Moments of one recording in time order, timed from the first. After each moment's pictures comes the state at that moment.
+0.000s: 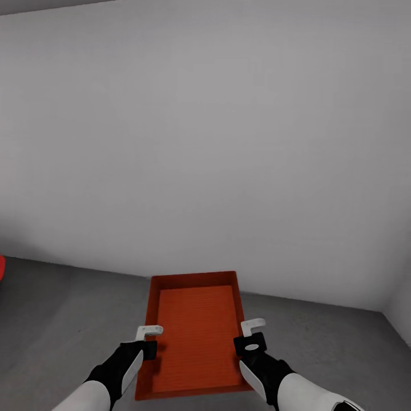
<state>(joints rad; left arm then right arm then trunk) -0.58 -0.06 0.00 -0.40 0.03 0.33 0.11 -0.66 0.13 0.68 -0.25 -0.45 0.09 -0.39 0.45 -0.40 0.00</state>
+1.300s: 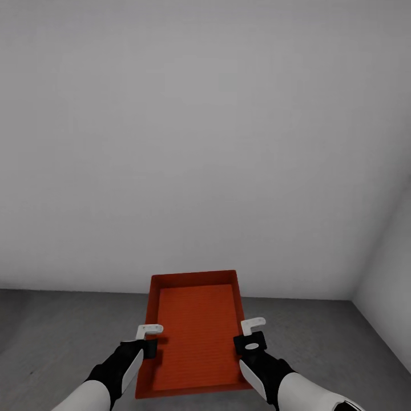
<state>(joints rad) -0.58 -0.06 0.00 -0.41 0.03 0.33 0.11 -0.66 0.13 0.67 -0.26 -0.44 0.09 -0.39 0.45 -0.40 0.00</state>
